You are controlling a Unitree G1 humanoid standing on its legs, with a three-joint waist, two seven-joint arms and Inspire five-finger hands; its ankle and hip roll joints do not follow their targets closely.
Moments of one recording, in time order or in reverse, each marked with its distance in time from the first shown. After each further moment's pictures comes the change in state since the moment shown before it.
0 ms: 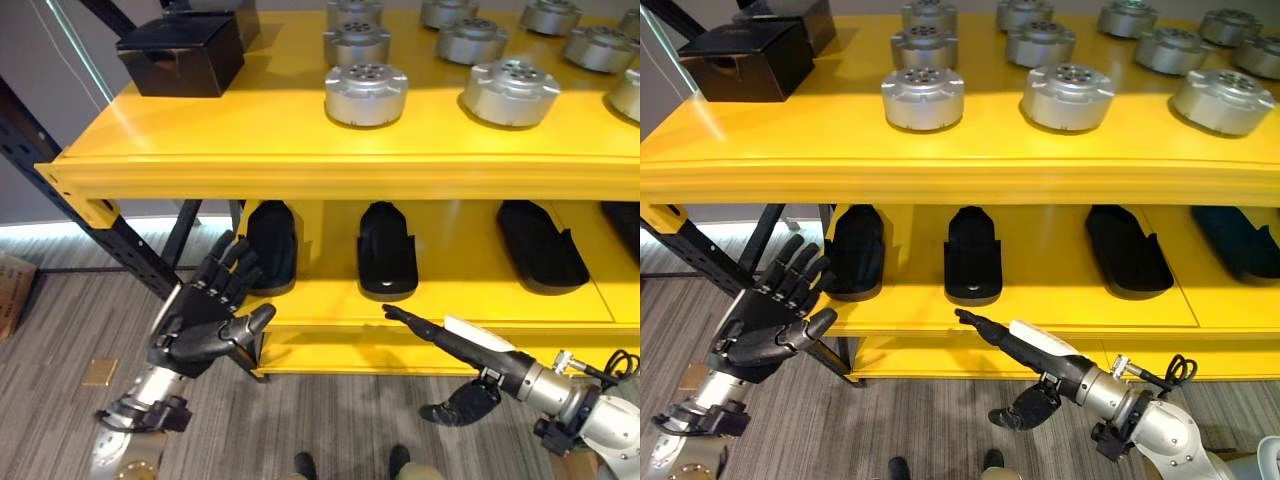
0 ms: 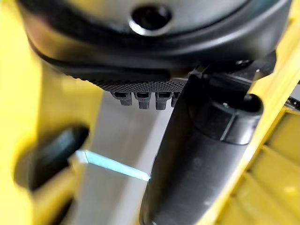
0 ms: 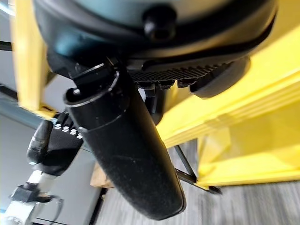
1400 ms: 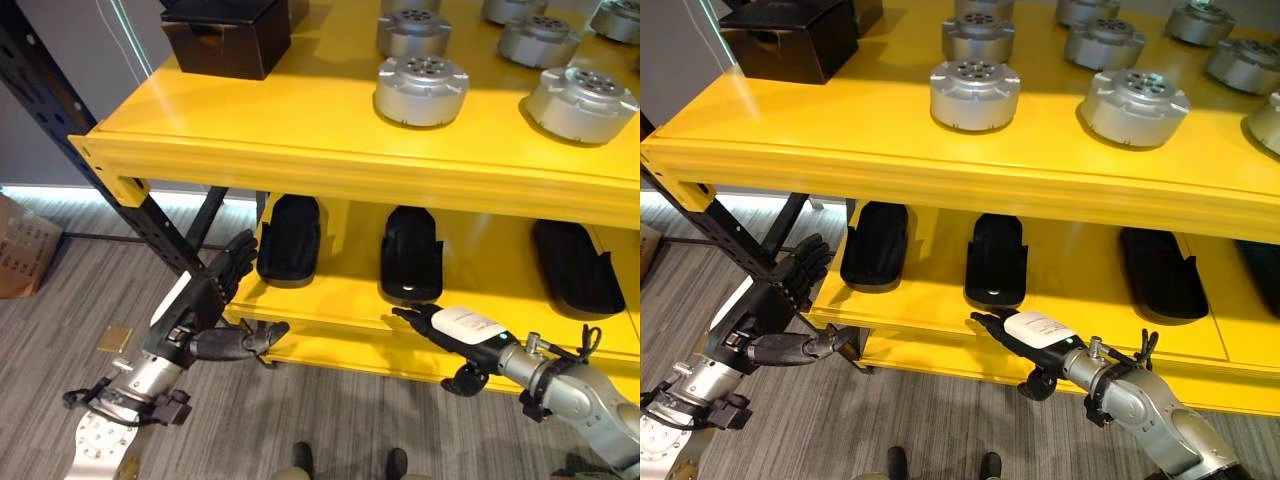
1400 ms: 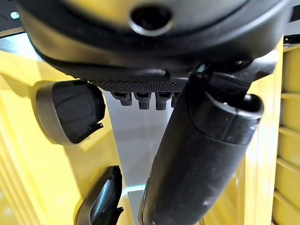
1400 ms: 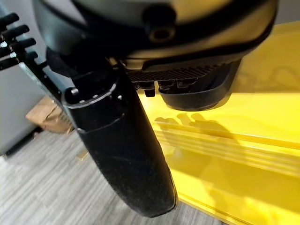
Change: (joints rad) left arm -0.026 0.099 -0.070 -0.006 0.250 -0.130 0.081; right arm -0.244 -0.117 0.226 0.175 -0.535 -0.027 -0.240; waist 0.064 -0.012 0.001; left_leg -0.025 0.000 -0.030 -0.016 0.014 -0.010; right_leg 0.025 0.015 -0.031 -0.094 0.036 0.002
